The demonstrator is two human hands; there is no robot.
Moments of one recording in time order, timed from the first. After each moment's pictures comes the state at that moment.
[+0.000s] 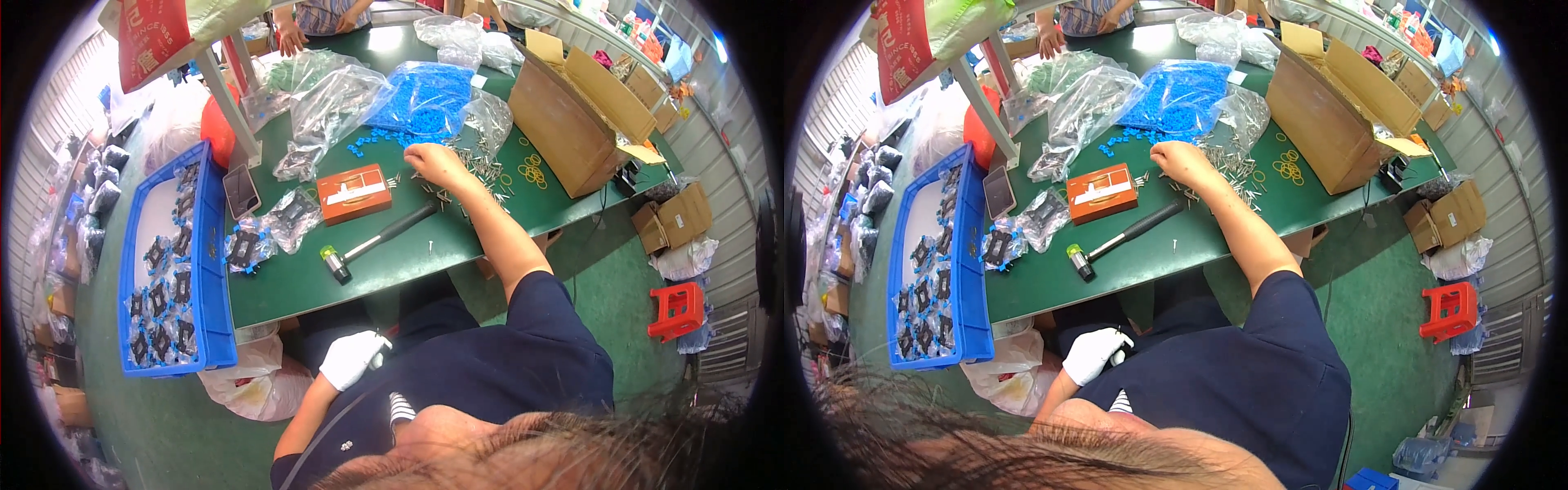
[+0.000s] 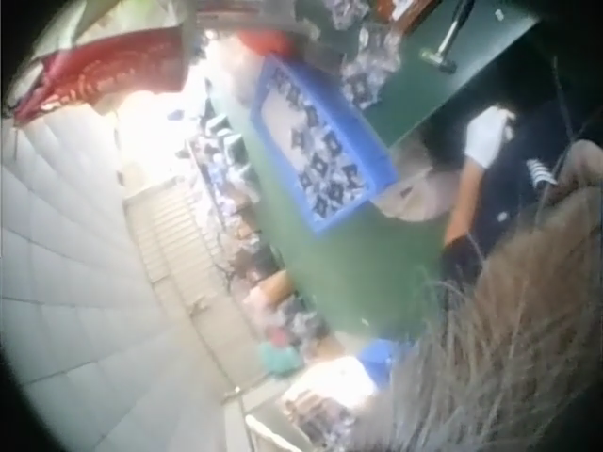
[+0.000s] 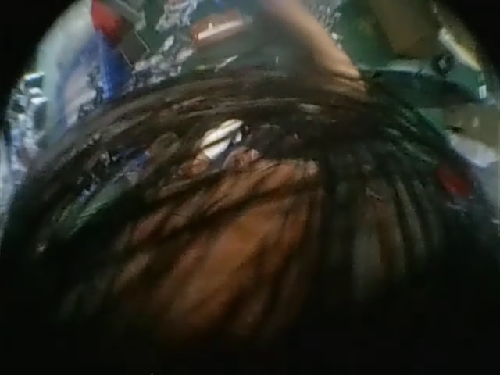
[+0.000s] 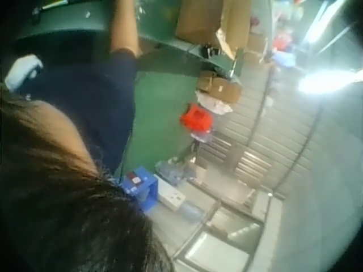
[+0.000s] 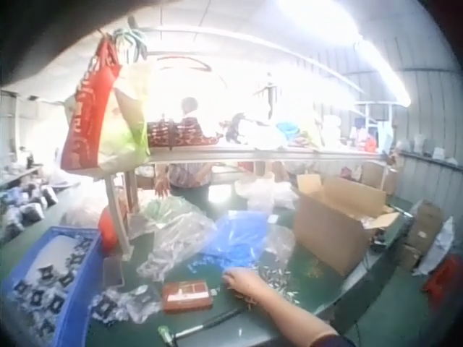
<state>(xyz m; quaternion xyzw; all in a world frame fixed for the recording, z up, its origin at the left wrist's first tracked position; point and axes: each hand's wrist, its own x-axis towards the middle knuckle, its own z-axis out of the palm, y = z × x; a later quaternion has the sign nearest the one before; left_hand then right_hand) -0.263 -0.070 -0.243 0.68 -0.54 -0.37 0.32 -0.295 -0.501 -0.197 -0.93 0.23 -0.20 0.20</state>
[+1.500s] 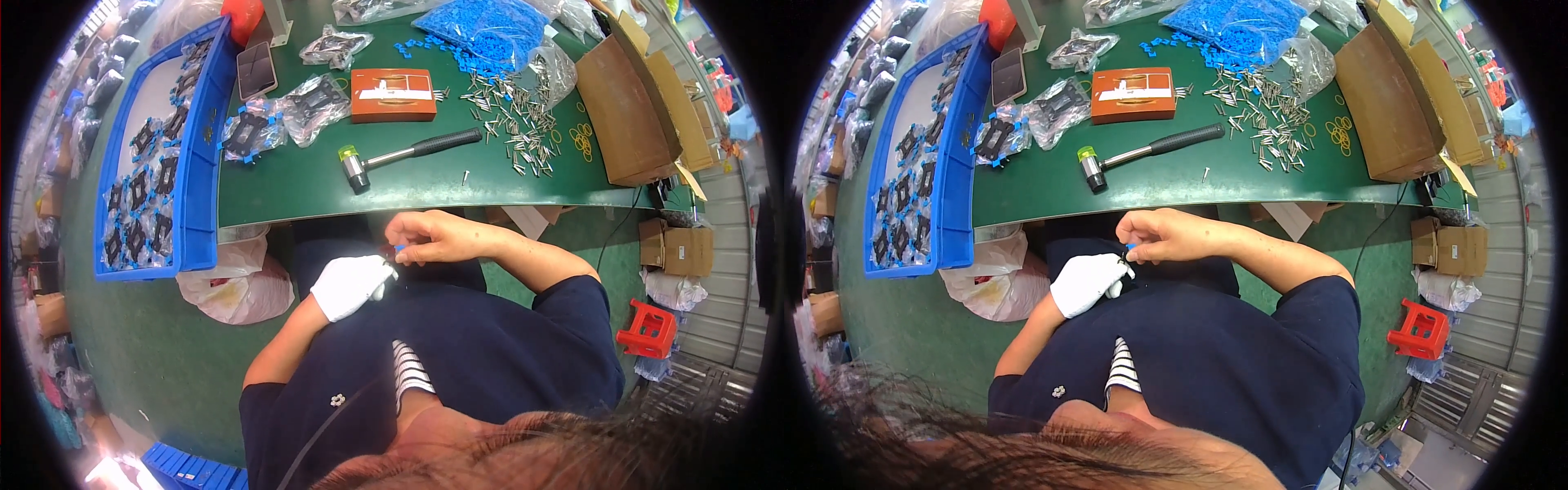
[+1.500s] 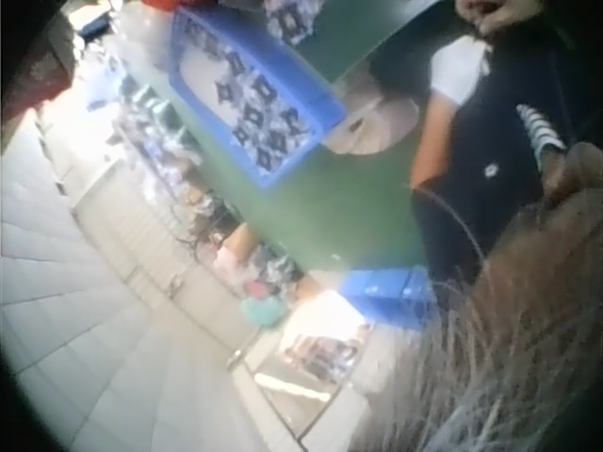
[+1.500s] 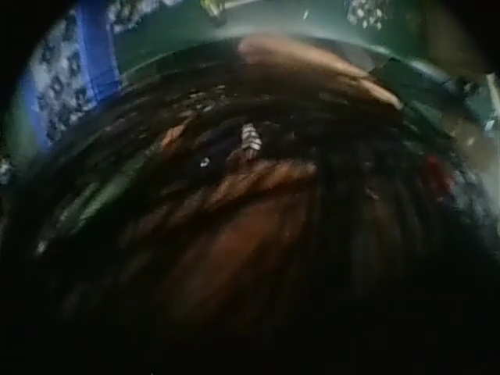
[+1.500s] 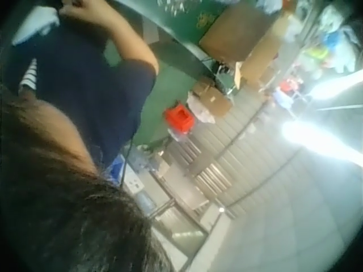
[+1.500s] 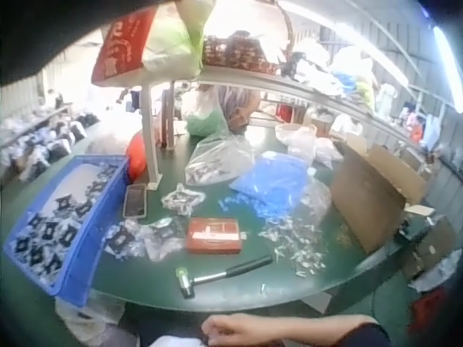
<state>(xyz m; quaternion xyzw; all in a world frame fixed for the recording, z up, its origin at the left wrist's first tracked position) -0.269 -0.067 -0.228 0.68 -0.46 -0.44 0.35 -0.373 -0.300 -0.187 -0.76 -0.02 0.22 0.61</state>
